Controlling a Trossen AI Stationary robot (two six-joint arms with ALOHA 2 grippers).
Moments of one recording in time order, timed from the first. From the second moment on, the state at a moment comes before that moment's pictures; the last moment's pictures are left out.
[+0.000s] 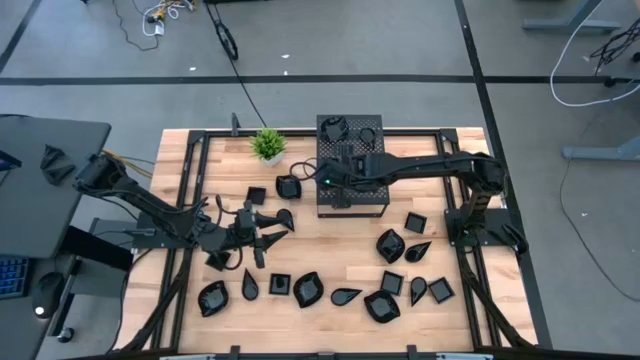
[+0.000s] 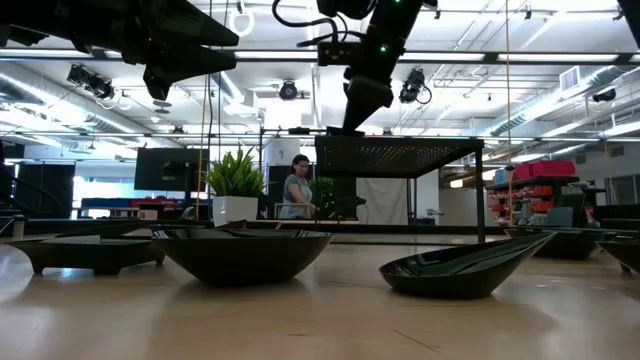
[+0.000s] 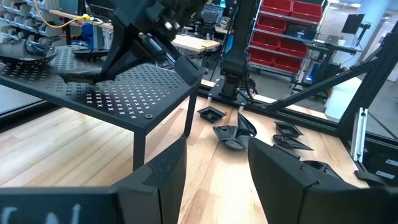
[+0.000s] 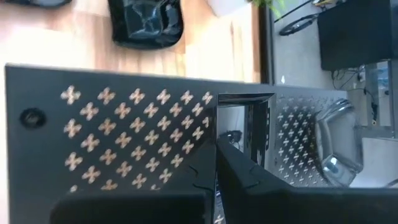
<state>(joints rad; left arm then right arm) -0.48 1.18 0.39 0.68 -0.76 -0.31 -0.09 1.84 1.57 -0.81 0.48 -0.29</state>
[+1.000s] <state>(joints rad) -0.48 1.18 0.39 0.68 -0.76 -0.31 -0.18 1.84 1.57 -0.79 0.39 -0.29</state>
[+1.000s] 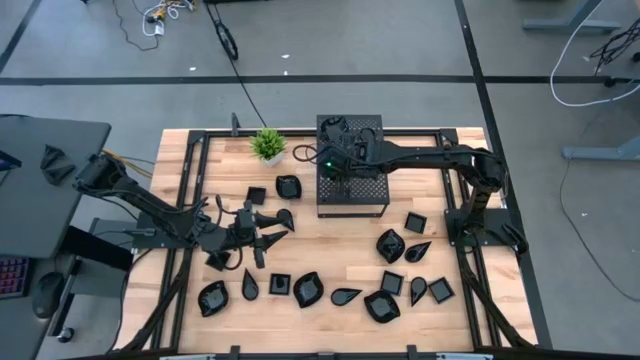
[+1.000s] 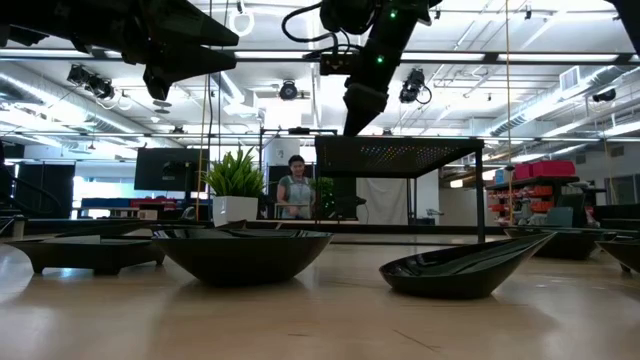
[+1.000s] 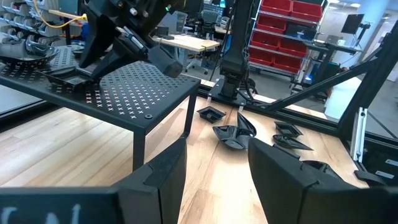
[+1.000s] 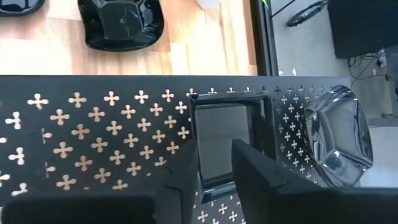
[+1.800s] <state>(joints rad) -0.50 1.18 0.39 0.68 -0.76 -0.33 0.25 1.59 1.57 -0.87 0.29 -0.03</state>
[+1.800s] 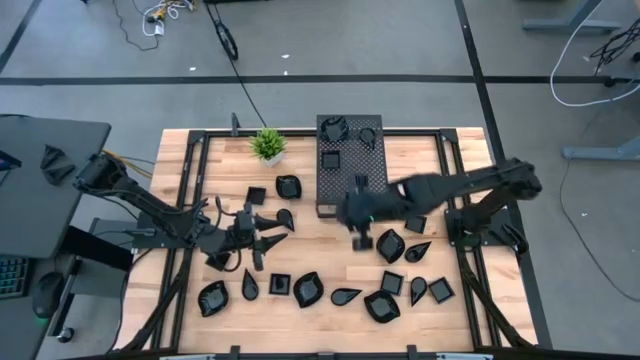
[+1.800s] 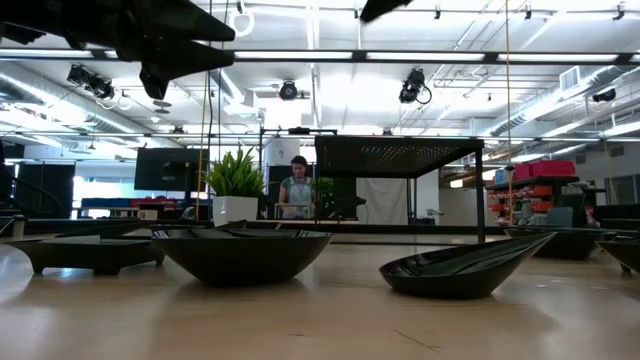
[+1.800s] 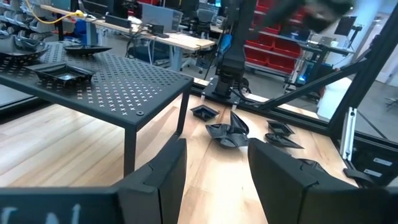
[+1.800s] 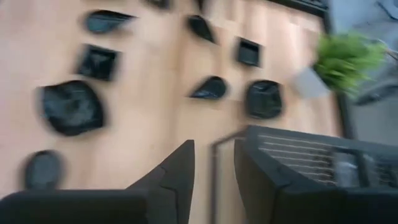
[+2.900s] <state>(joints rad) -0.50 1.18 0.39 0.69 -0.76 -0.33 0.89 1.60 1.17 -0.89 0.48 0.92</state>
